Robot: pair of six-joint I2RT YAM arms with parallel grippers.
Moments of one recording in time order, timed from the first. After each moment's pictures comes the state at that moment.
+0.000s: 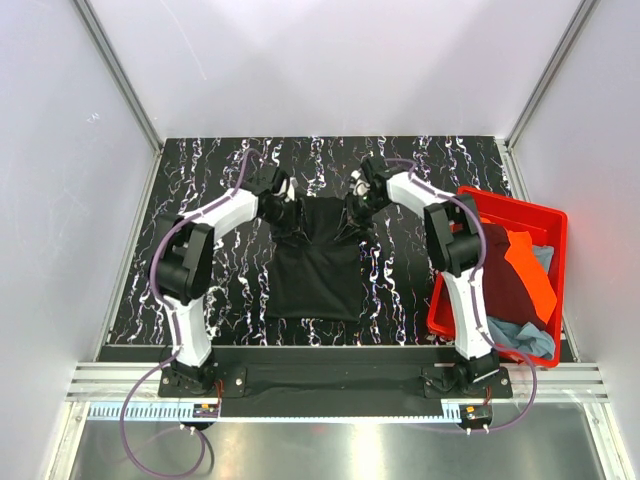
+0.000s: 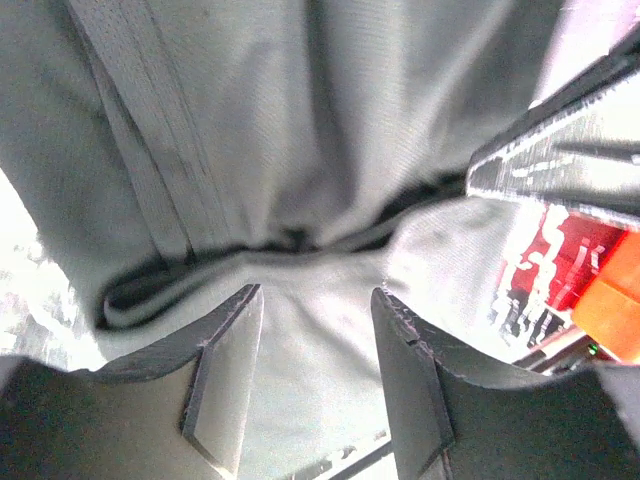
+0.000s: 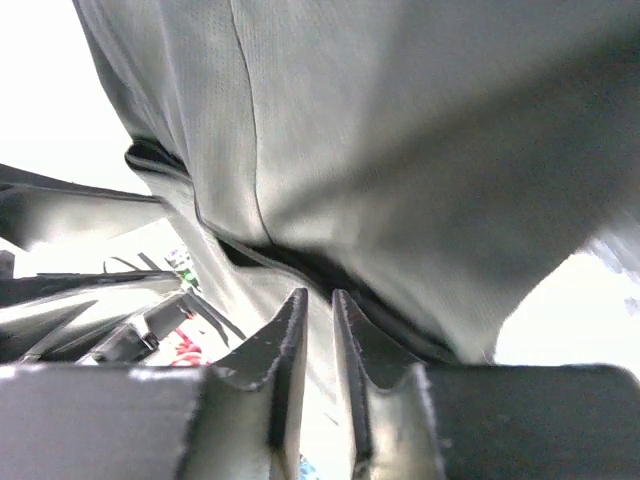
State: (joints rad) left arm -0.37 1.95 1.38 -0.59 0.40 -0.45; right arm 0.39 2.32 1.80 -0.73 -0.67 0.50
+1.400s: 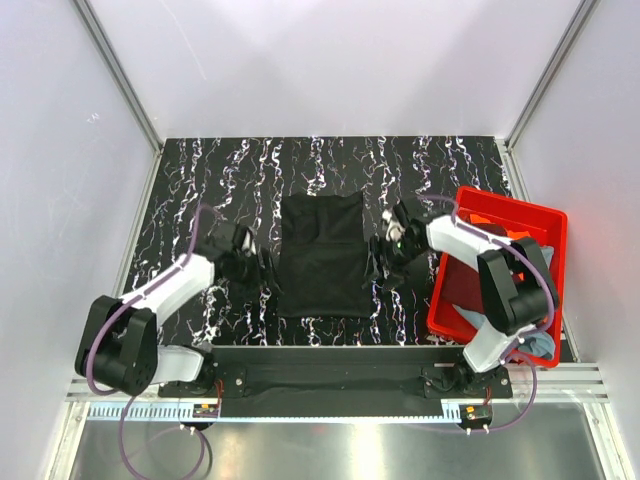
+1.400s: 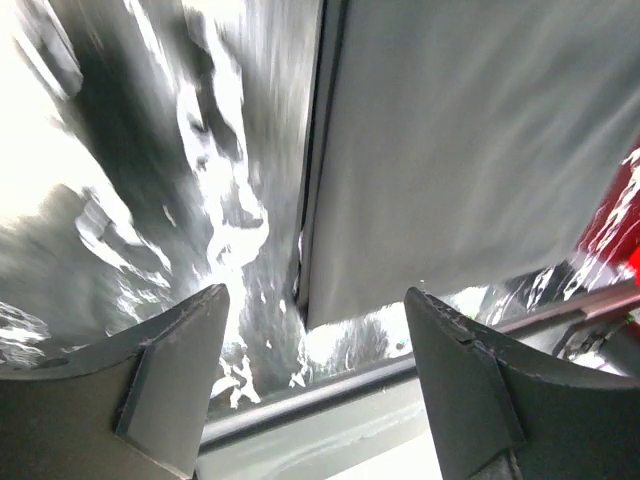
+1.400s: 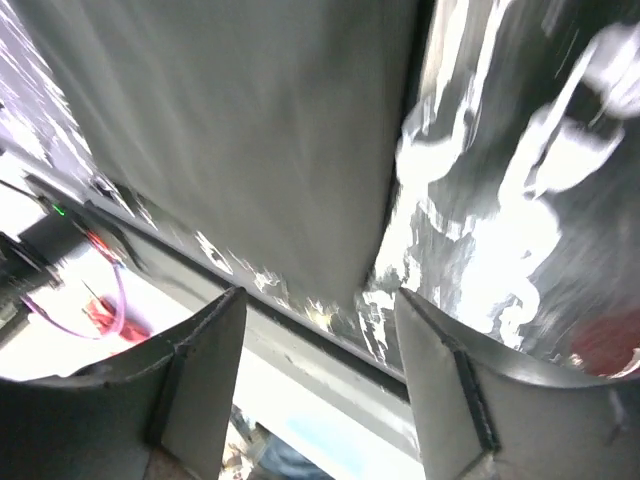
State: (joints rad) left arm -0.29 1.33 0.78 -0.61 0.31 -0.55; right arm 0.36 1.73 1.11 -0.71 -0.54 0.40
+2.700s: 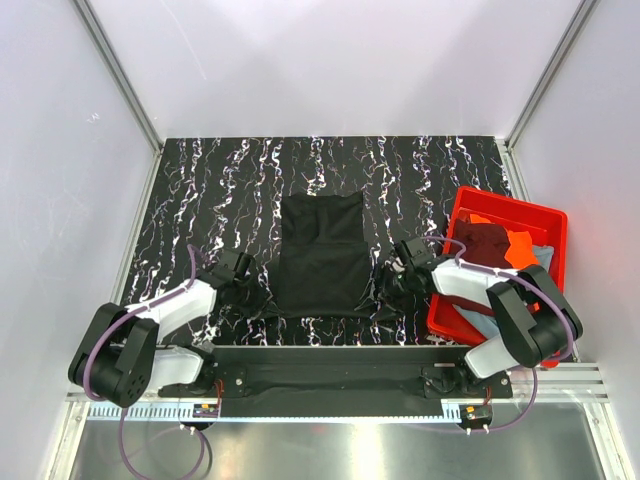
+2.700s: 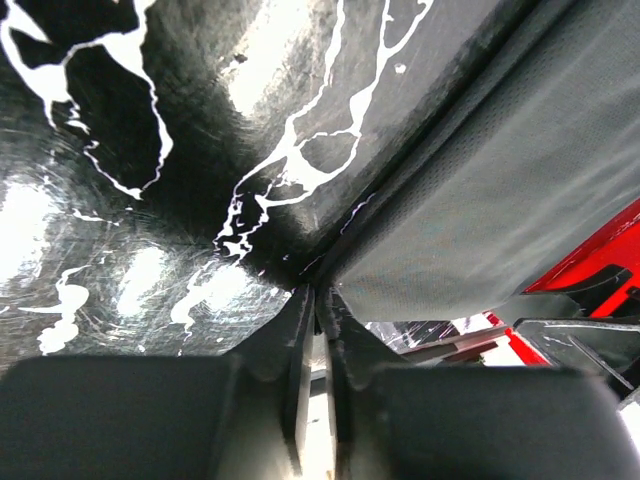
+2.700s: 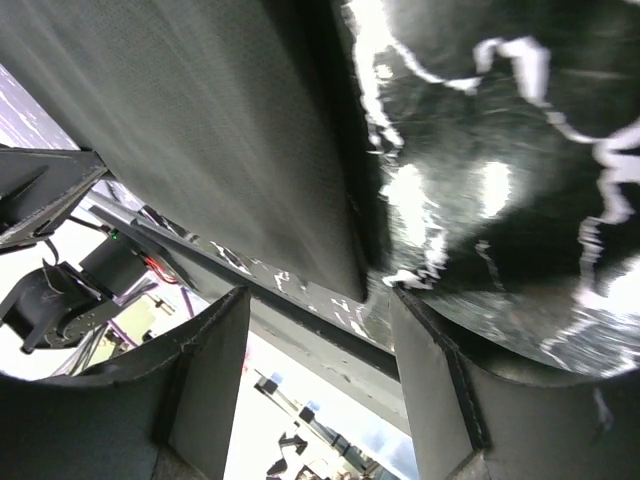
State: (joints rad) left arm -0.40 1.25 0.45 -0.36 0.32 -1.15; right arm 0.48 1.49 0.61 -0.29 -0.54 0.88
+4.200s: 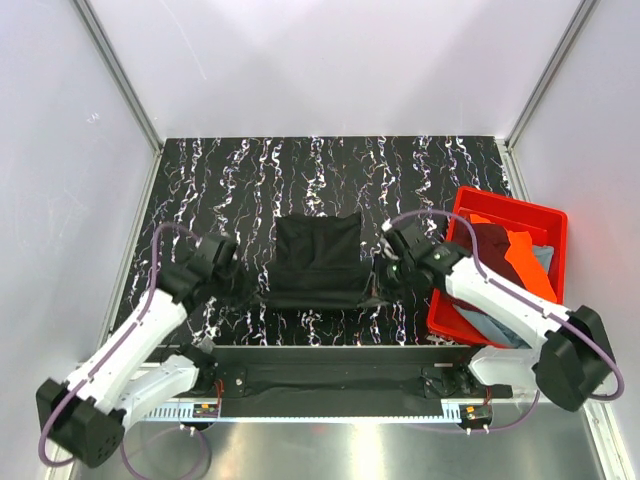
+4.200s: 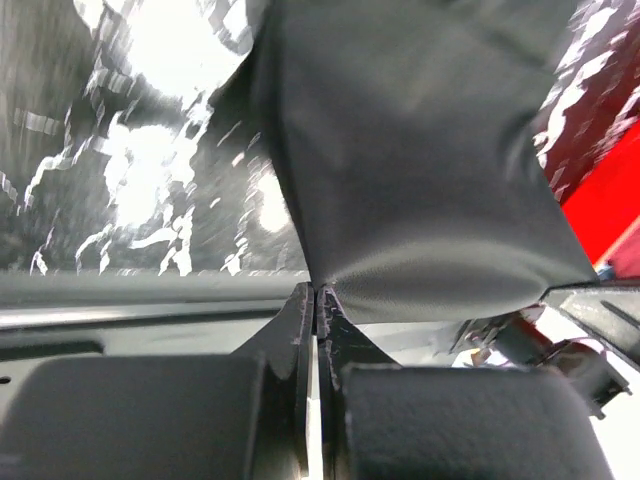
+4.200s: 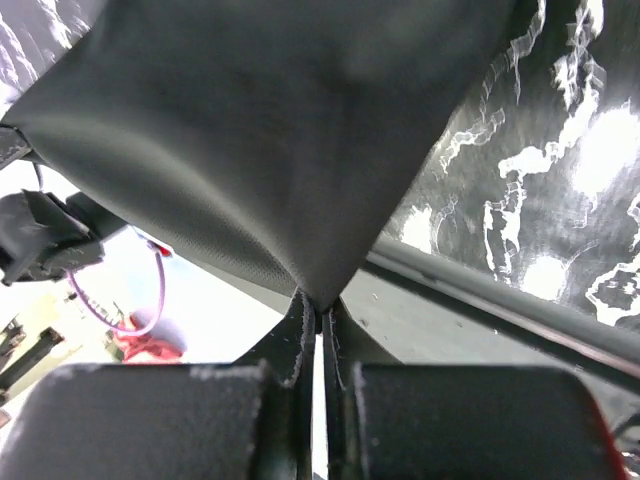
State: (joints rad) left arm -0.47 0.86 0.72 -0.90 0.15 -0.99; right arm 0.67 1.22 0.83 -0.64 -0.37 0.84
